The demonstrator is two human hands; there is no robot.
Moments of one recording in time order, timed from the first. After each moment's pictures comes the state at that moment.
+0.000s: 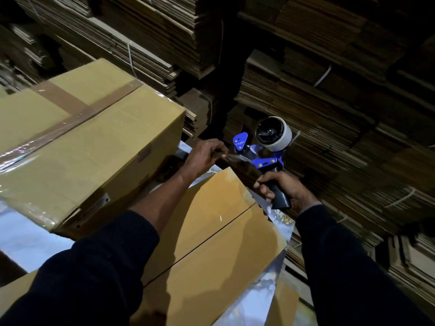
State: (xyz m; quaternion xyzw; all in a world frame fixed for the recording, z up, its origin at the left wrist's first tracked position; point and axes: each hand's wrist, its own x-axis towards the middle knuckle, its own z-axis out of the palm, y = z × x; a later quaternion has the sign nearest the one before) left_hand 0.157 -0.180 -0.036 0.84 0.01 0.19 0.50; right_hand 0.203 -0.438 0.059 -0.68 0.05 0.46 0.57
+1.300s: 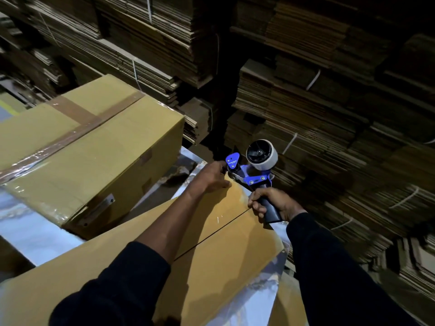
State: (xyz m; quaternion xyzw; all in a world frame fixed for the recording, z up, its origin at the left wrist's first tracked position) left_hand 0.129 -0.237 -0.005 0.87 0.15 -0.06 0.46; right_hand 0.192 -0.465 0.021 -0.68 0.03 0.54 0.50
